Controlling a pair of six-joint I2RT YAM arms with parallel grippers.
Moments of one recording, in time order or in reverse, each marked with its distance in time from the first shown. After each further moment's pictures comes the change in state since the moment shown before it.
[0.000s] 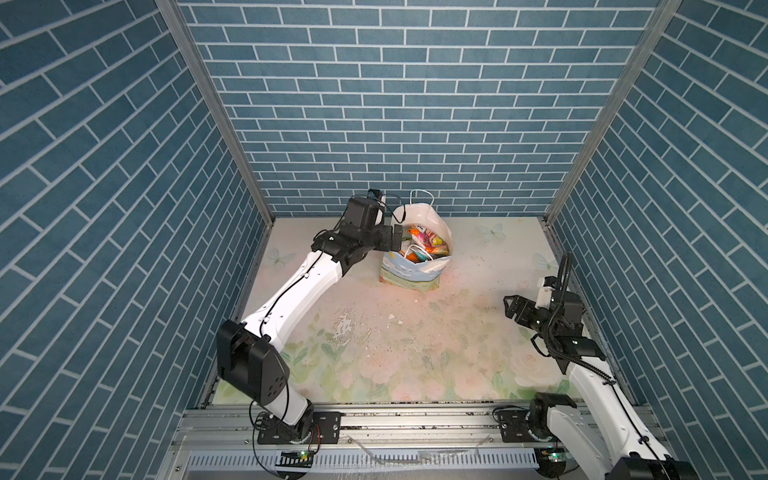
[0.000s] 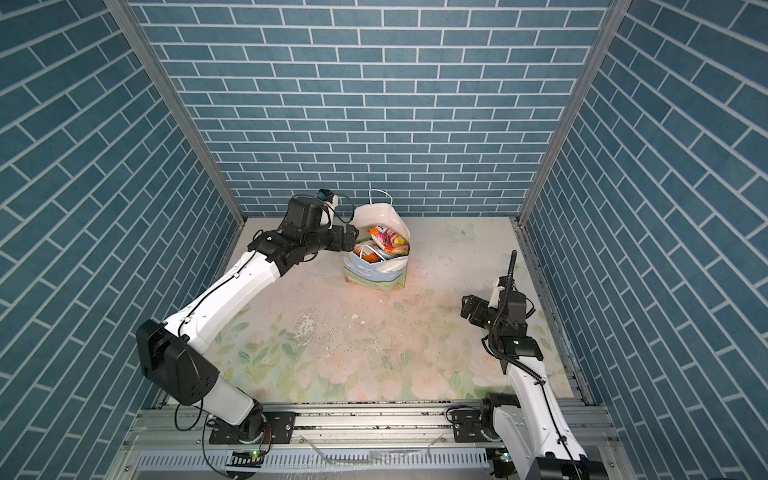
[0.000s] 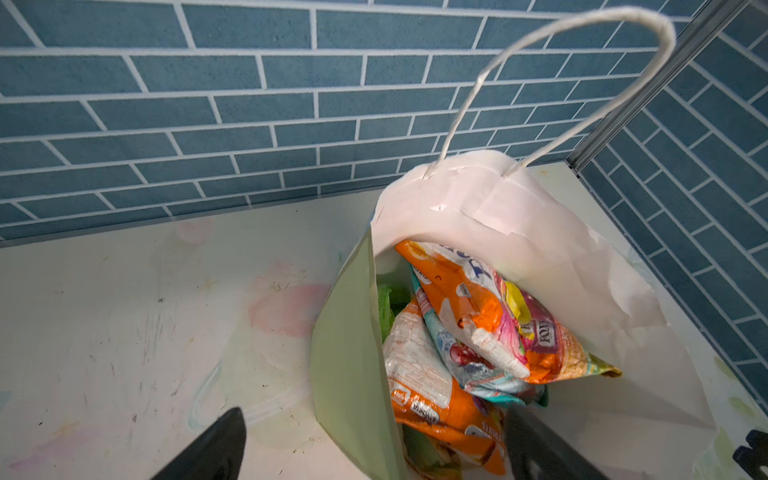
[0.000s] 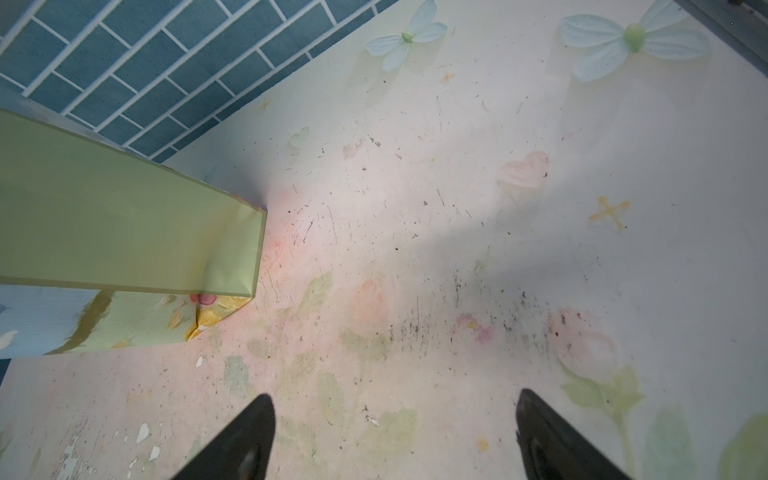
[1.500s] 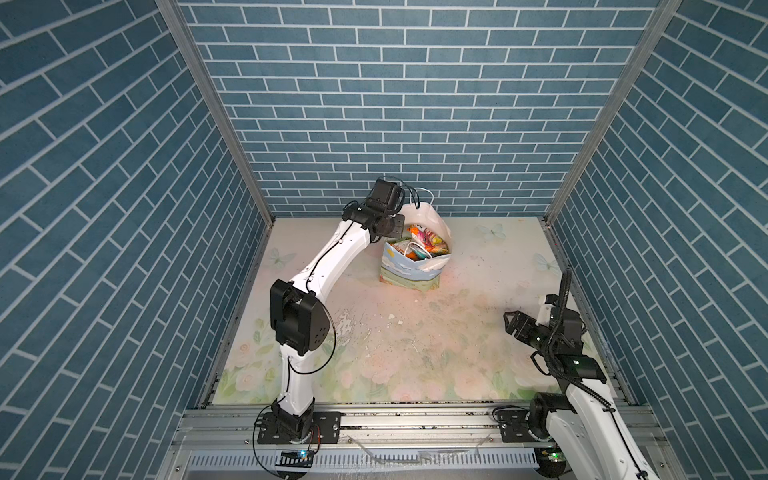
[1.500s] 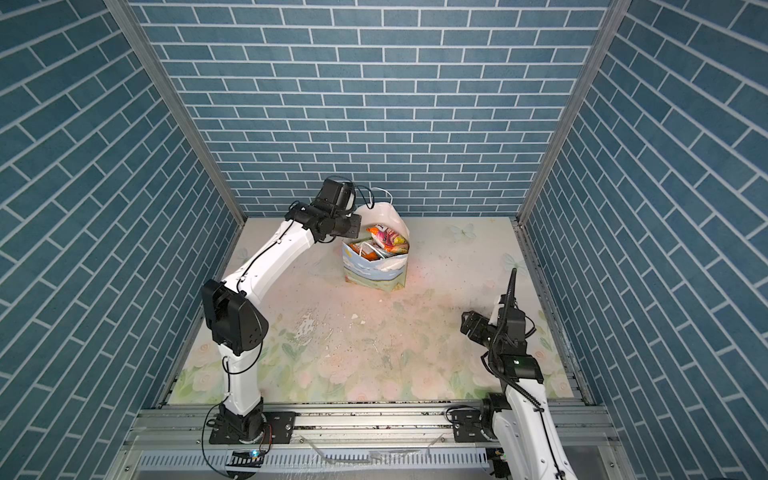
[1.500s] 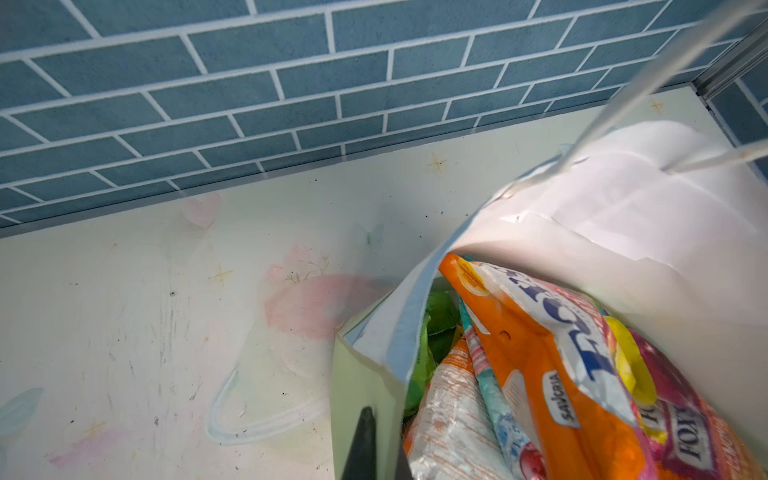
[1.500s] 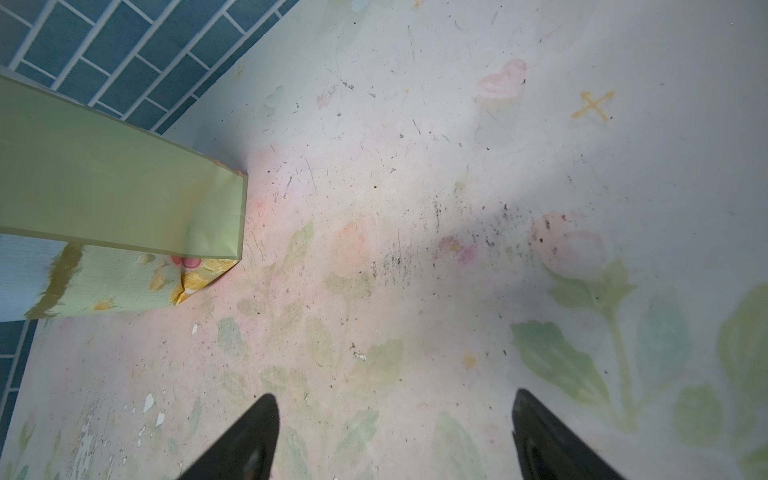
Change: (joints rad) left arm 0.000 0.396 0.476 -0.306 -0.093 0.034; right arm 0.000 -0.189 -0.115 -0.116 -0.001 0.087
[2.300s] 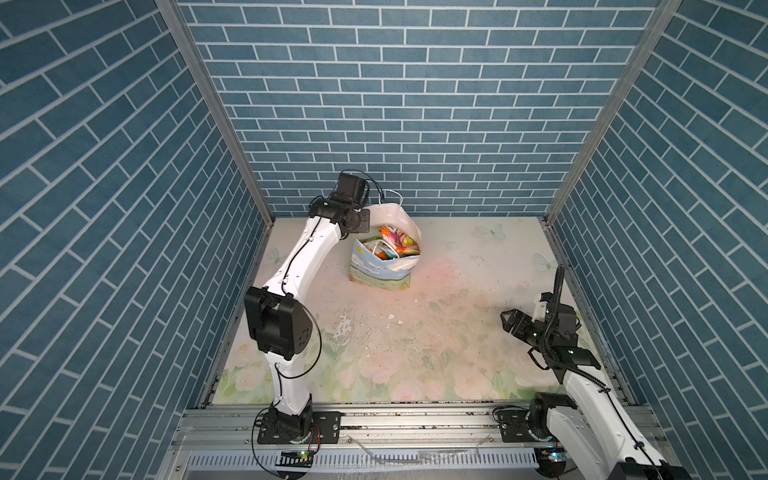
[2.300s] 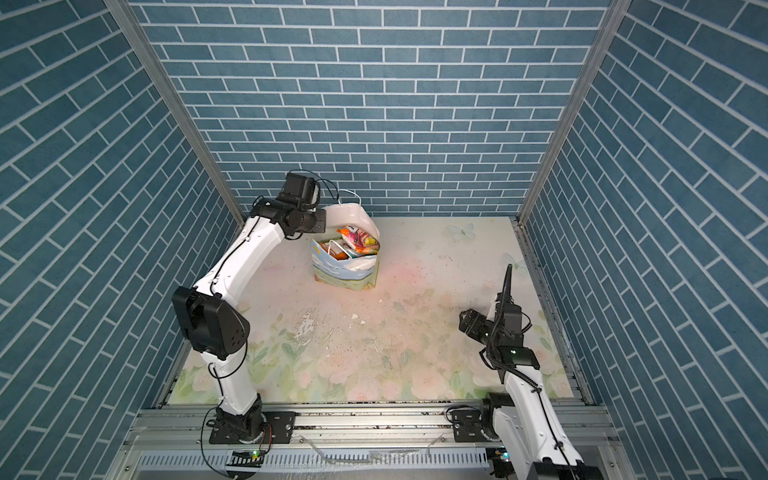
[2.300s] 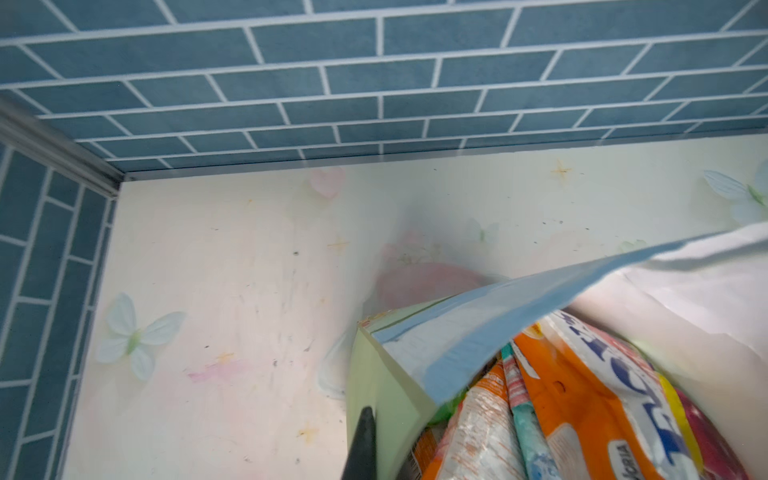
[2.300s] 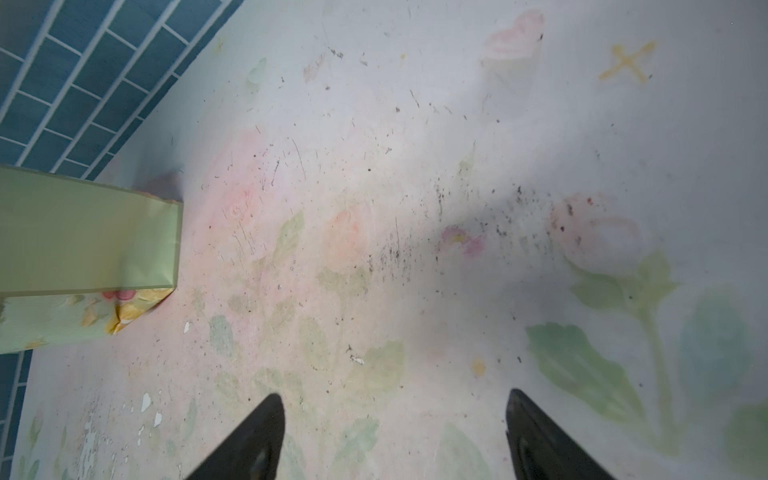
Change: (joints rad) left arm 0.200 -0.144 -0.118 -0.057 -0.056 0.007; right arm 0.000 0.163 0.002 0.085 -0.042 0.018
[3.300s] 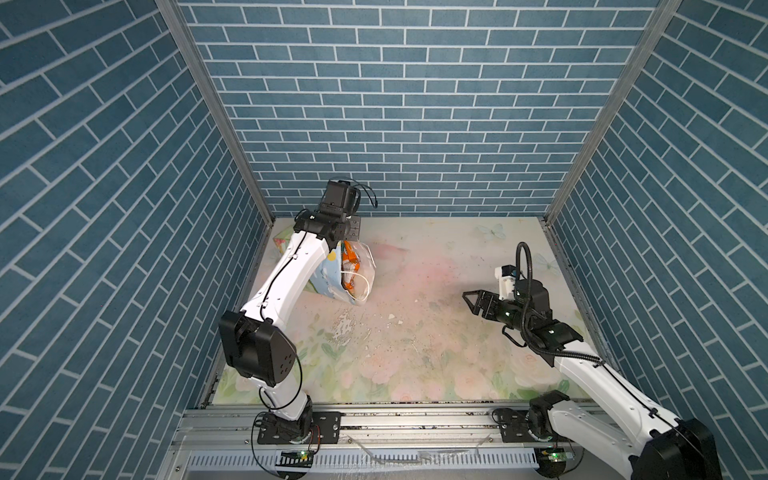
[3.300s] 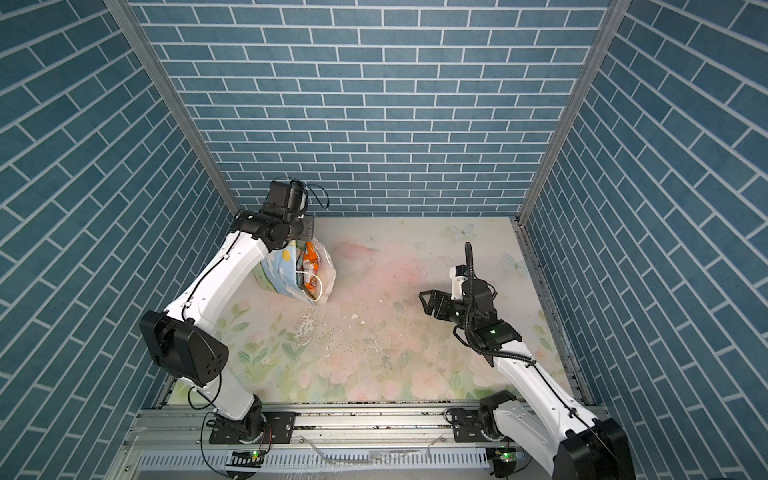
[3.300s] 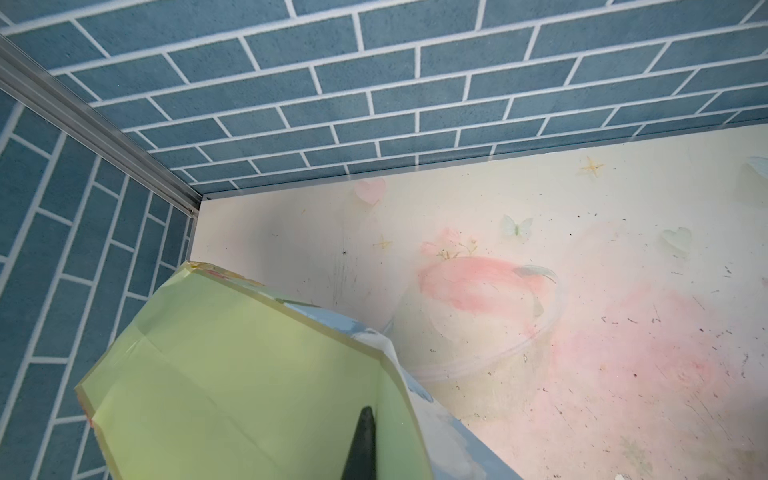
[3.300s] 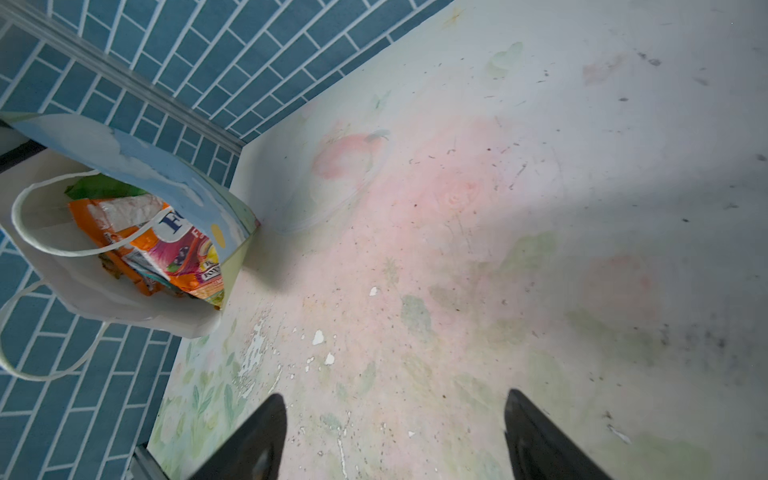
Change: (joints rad) left arm -0.039 -0.170 -0.178 0.071 -0.103 0.082; right arm 0.431 0.182 0.229 0.174 -0.016 0.112
